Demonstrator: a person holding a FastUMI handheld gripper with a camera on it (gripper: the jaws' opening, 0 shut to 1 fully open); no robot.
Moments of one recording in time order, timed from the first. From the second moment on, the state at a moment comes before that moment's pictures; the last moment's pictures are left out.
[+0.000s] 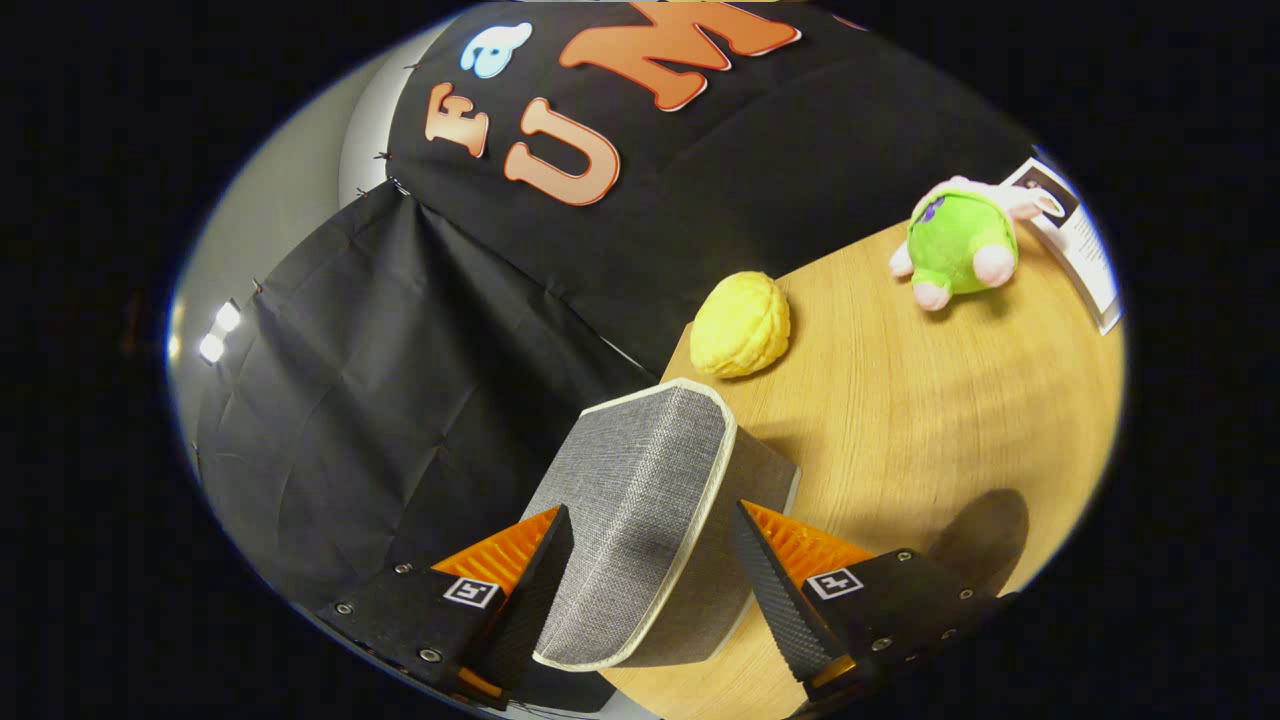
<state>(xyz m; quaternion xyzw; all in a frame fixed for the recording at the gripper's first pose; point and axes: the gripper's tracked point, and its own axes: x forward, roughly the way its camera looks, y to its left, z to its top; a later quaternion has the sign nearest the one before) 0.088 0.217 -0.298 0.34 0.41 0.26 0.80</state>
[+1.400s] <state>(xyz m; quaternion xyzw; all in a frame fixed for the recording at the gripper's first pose) 0.096 0.262 -0.258 0.38 0.36 0.31 0.79</state>
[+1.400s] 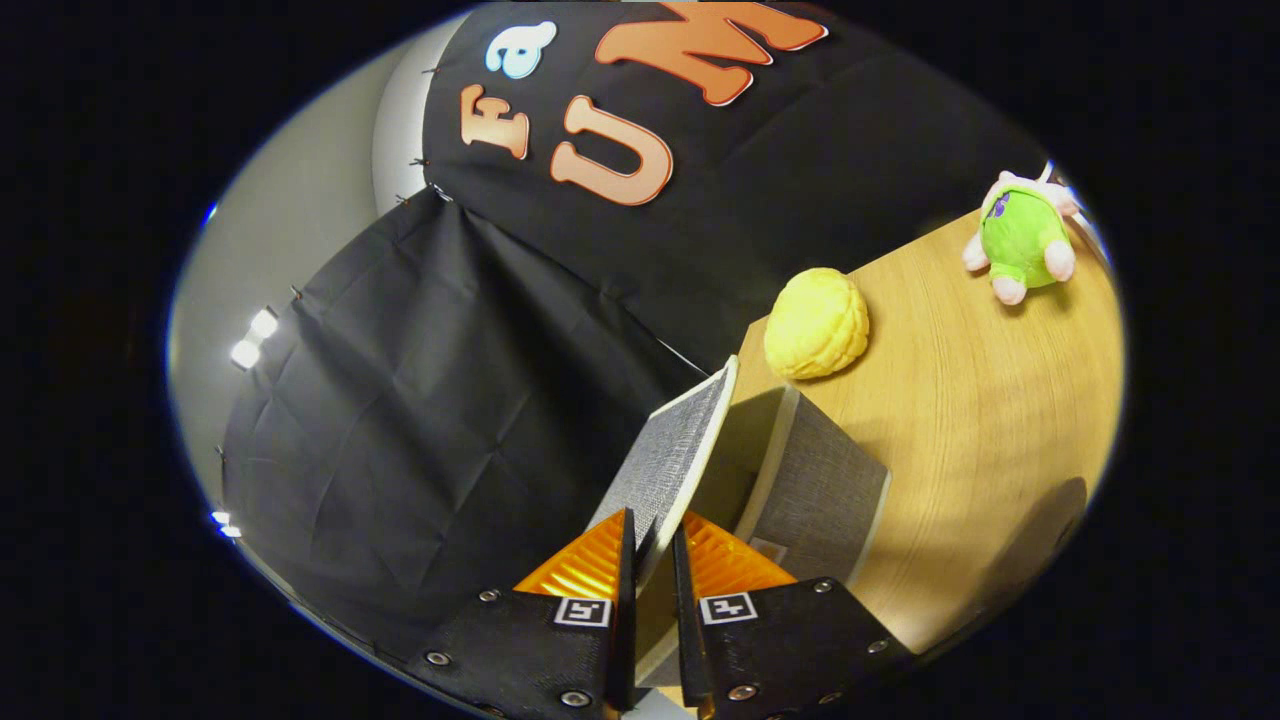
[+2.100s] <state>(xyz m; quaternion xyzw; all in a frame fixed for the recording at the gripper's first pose) 0.127 0.361 -0.167 0.37 0.32 0.33 0.81</state>
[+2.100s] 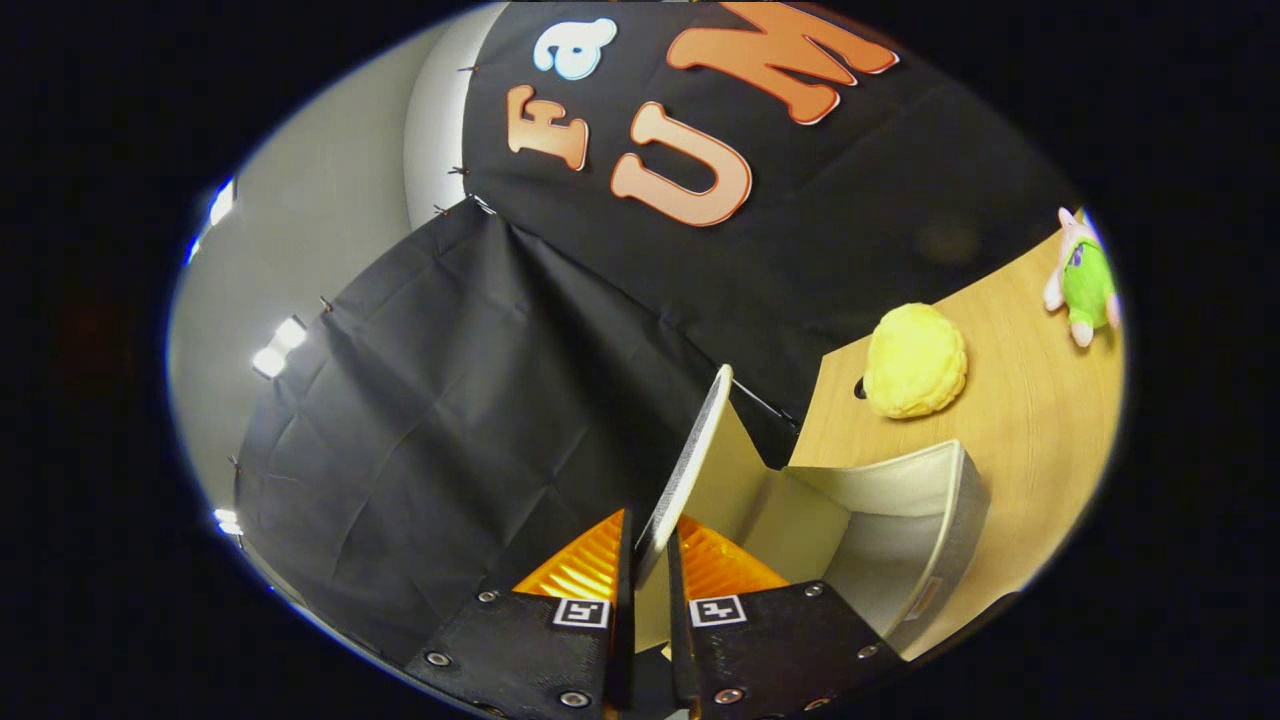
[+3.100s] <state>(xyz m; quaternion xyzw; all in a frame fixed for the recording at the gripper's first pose) 0.175 0.490 -0.207 0.40 0.40 0.28 0.78</state>
